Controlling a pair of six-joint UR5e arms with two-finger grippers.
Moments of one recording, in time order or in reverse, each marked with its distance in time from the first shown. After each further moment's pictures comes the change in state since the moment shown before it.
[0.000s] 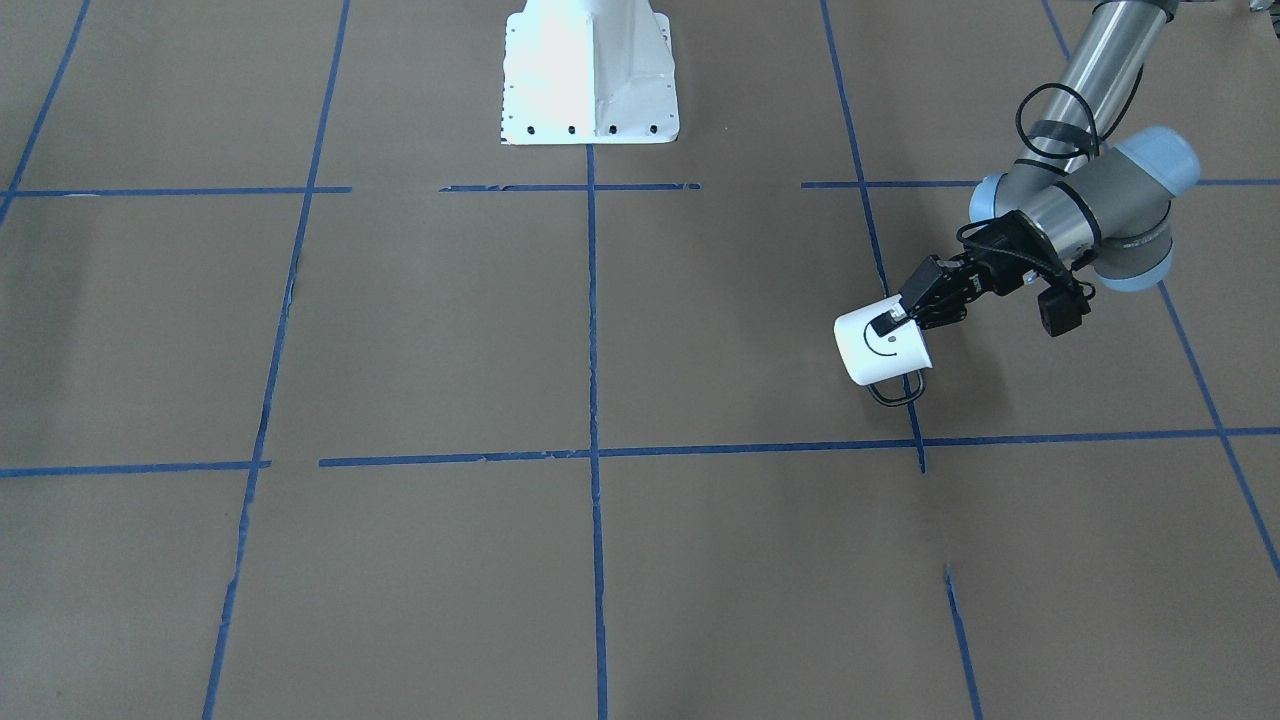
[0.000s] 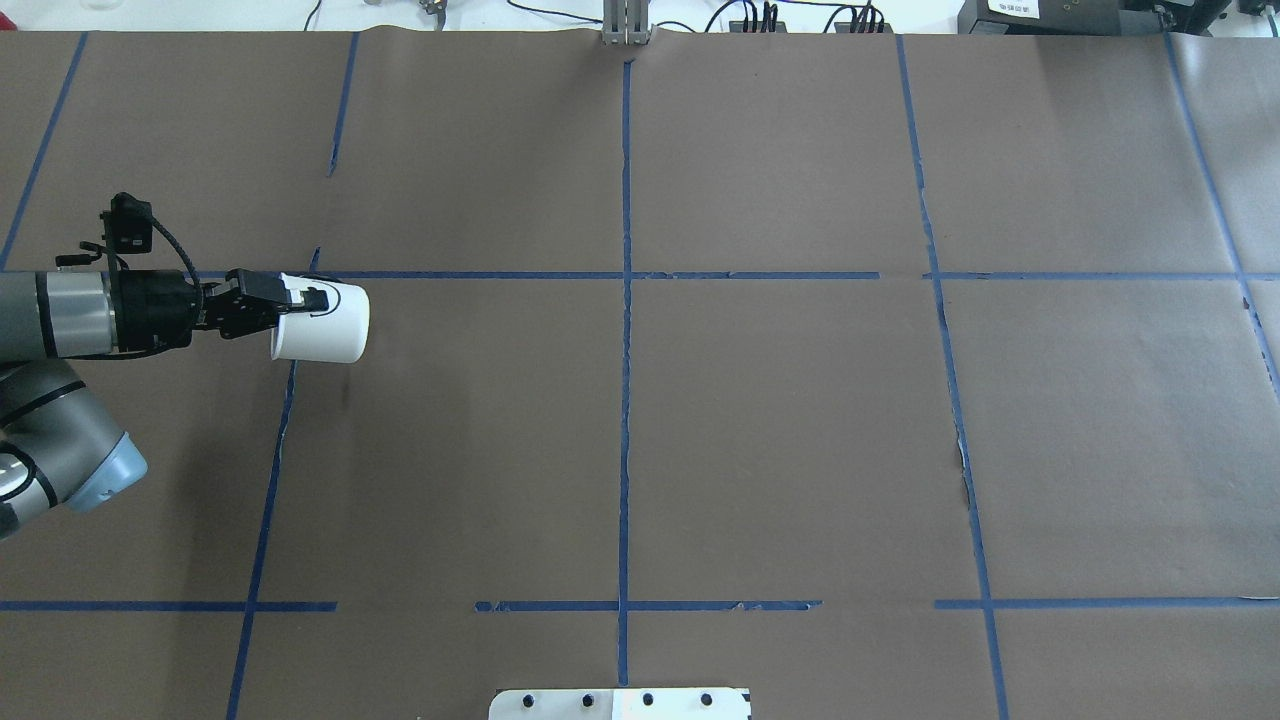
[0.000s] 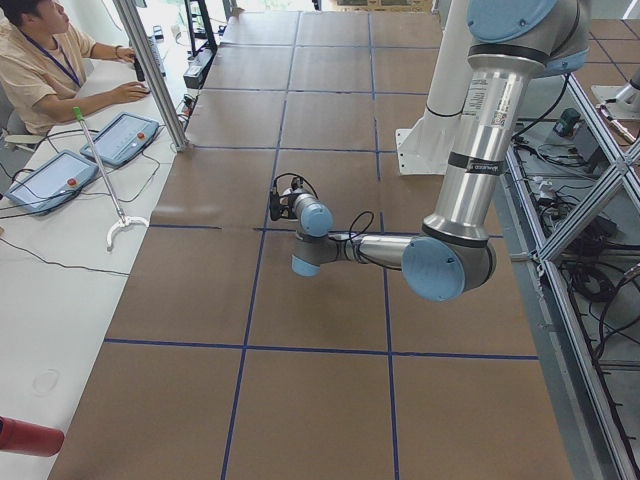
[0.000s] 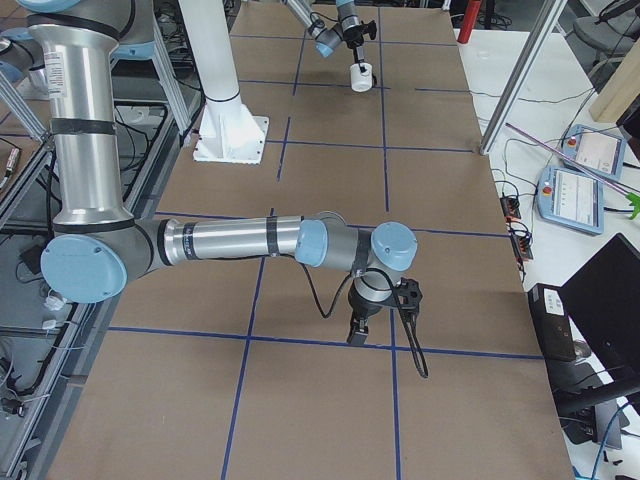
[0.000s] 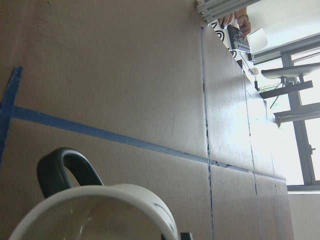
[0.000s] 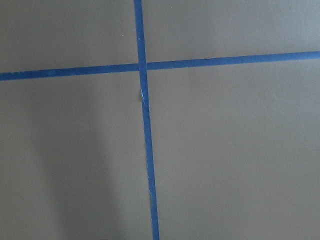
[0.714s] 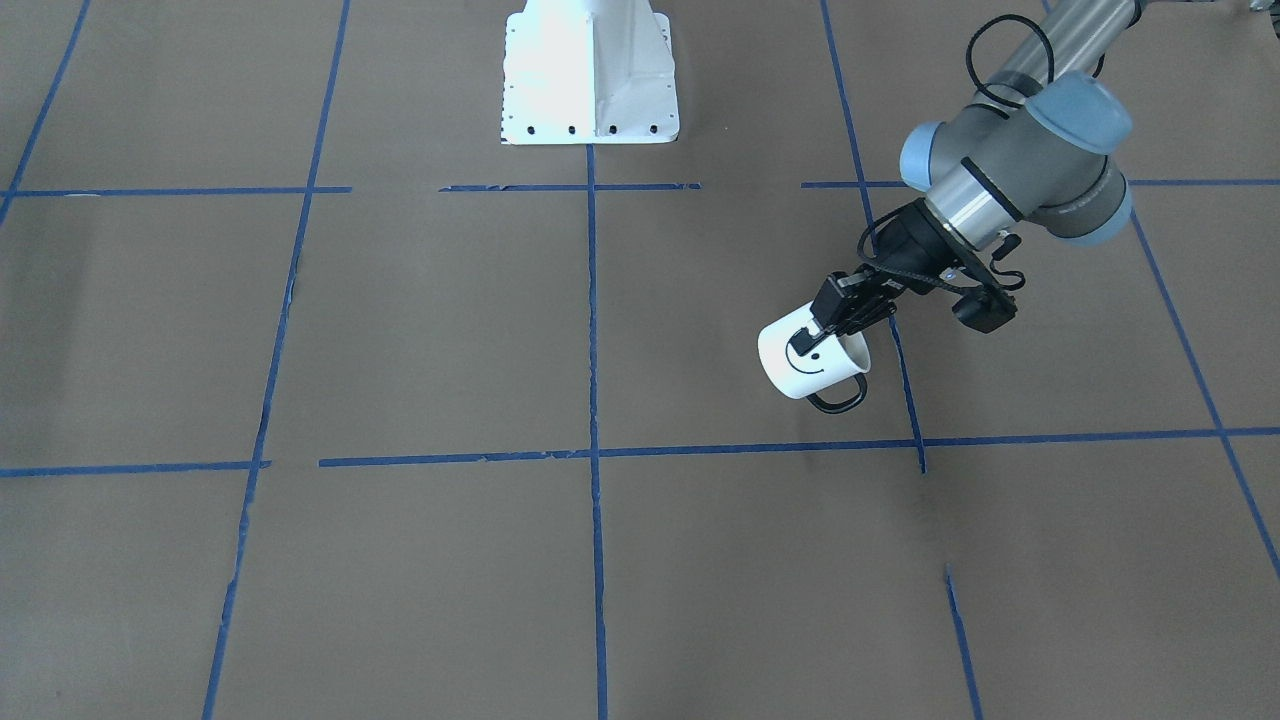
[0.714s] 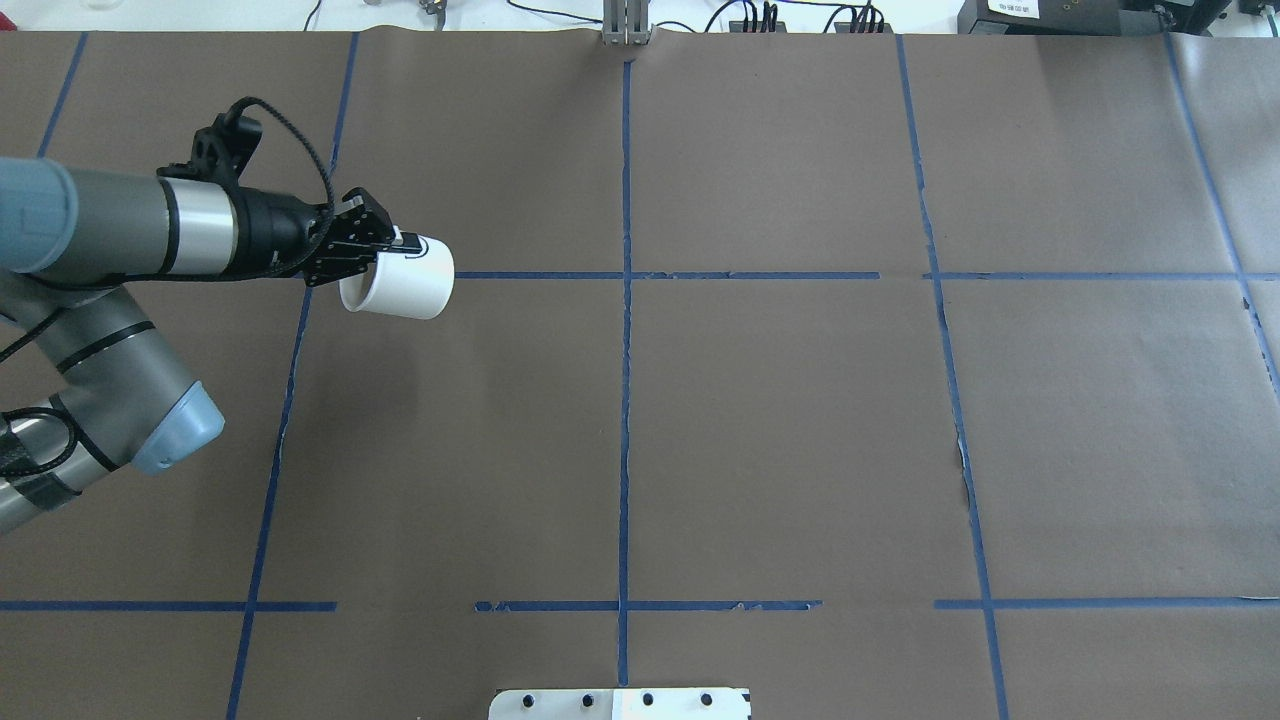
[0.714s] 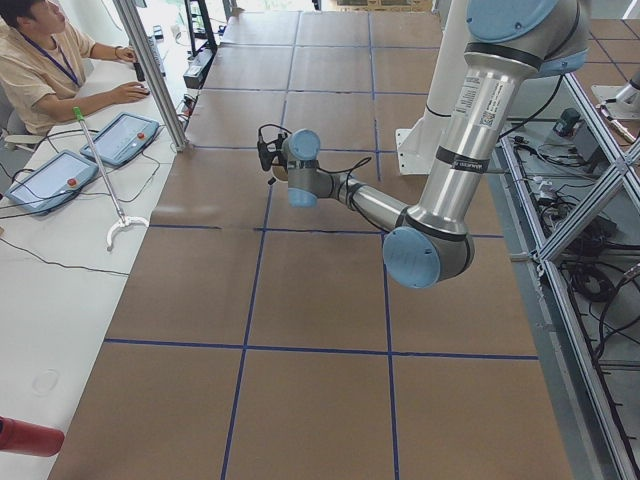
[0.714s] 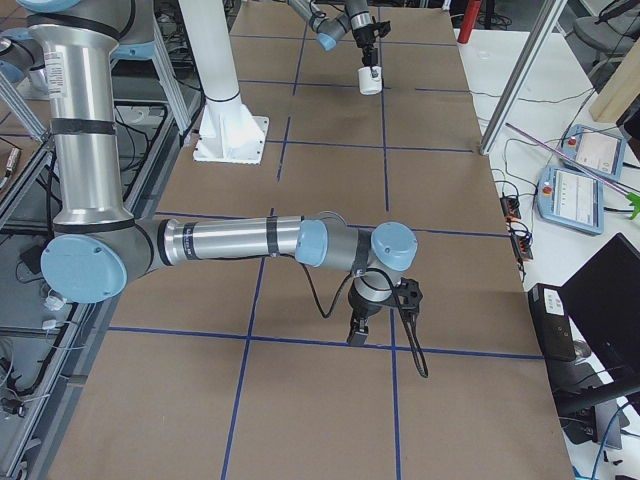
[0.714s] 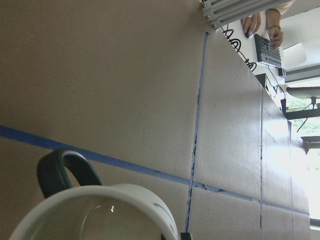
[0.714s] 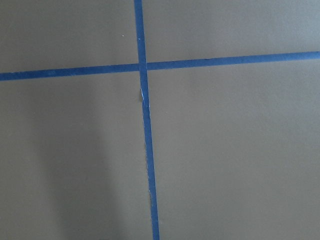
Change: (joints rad) left arm 0.013 -0.142 -0.346 0.871 0.016 -0.036; right arm 0.000 0.000 0.000 0.000 0.000 0.000
